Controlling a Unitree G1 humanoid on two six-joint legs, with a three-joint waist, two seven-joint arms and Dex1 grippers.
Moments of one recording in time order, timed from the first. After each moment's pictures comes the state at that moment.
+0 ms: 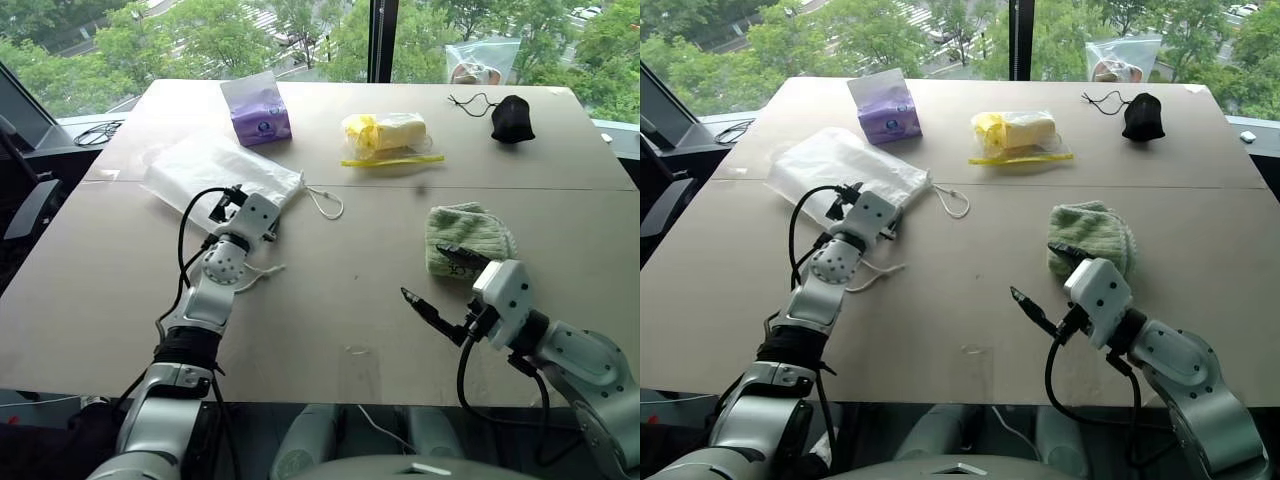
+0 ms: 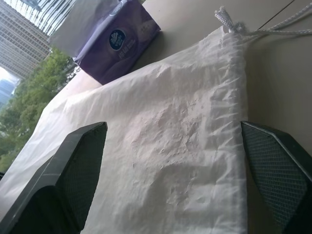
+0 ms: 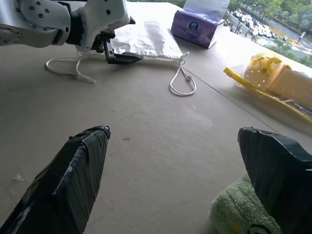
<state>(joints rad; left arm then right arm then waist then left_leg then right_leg) -0.48 0.47 -0.05 0.39 0.30 0.03 -0.12 0.14 -0.55 0.04 -0.81 0.27 0.42 0.54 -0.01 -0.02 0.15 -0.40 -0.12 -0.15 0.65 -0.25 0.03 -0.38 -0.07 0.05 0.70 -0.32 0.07</state>
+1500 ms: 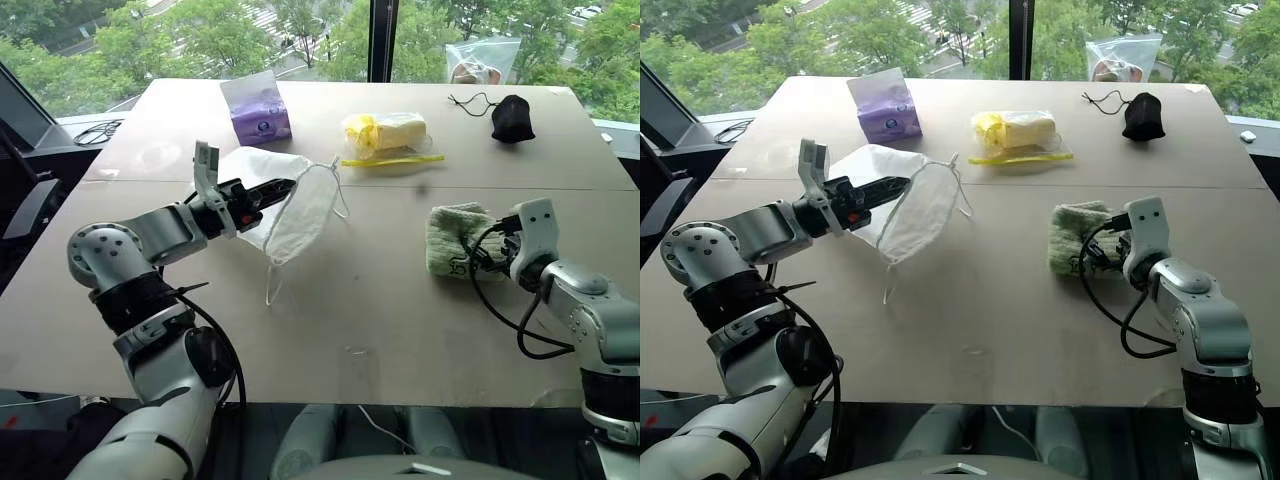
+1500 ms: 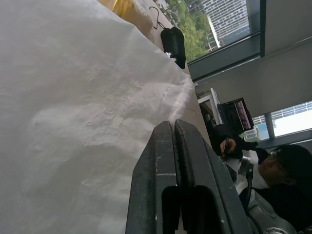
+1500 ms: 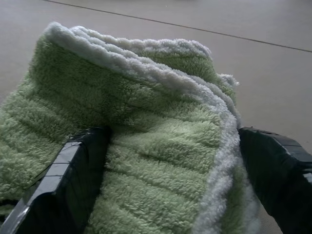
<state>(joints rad) -0.80 0.31 0.76 0.12 -0.91 1.60 -0.27 -0.32 -0.46 -0.11 -0.19 0.28 0.88 0.30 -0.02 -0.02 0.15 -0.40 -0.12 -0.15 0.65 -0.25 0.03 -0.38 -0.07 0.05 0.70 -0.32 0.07</state>
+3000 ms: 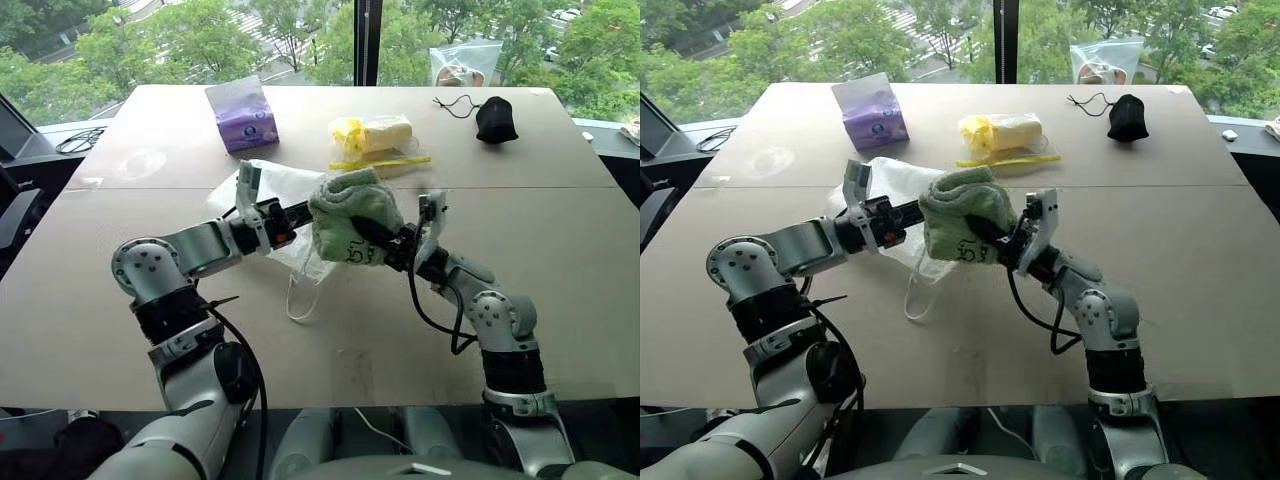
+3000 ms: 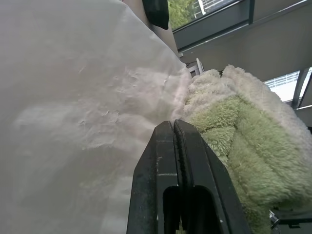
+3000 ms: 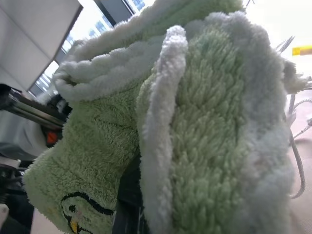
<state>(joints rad) -0.74 0.21 0.67 0.06 -1.03 1.60 -0.18 -0.42 -0.03 0.09 -0.05 0.51 0.65 0.55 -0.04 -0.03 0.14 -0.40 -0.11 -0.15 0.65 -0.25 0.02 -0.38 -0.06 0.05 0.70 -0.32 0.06</state>
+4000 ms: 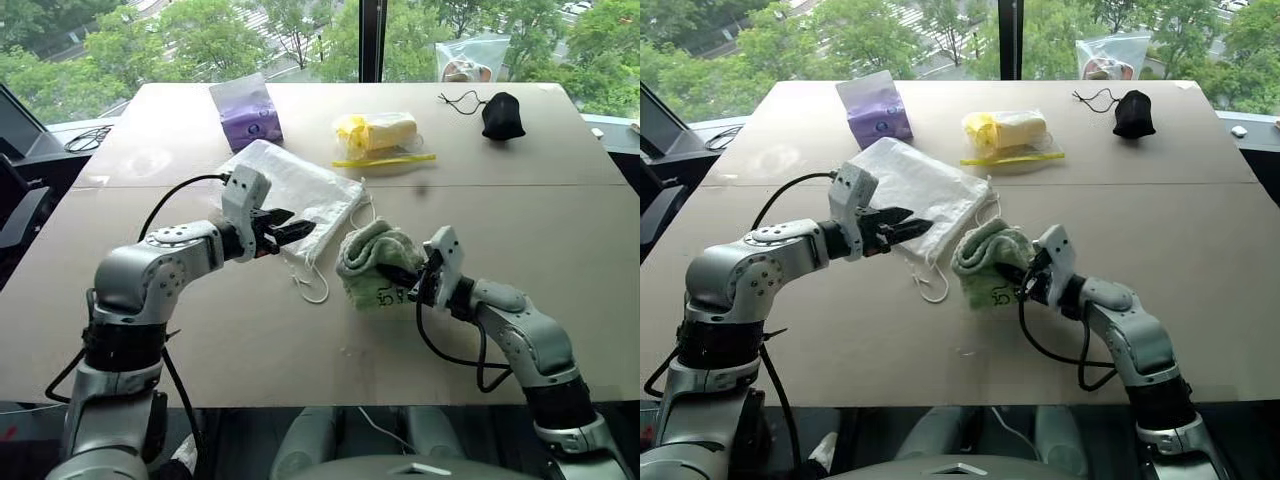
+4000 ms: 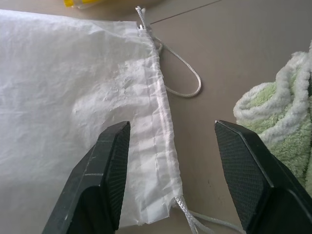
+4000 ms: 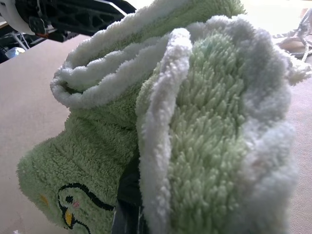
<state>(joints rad) -0.53 0.65 -0.10 -0.19 -0.53 0.91 -0.52 -0.19 -0.31 0.12 -0.31 0.42 0.61 0.64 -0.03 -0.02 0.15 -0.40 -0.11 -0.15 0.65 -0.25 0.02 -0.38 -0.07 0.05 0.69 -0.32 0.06</state>
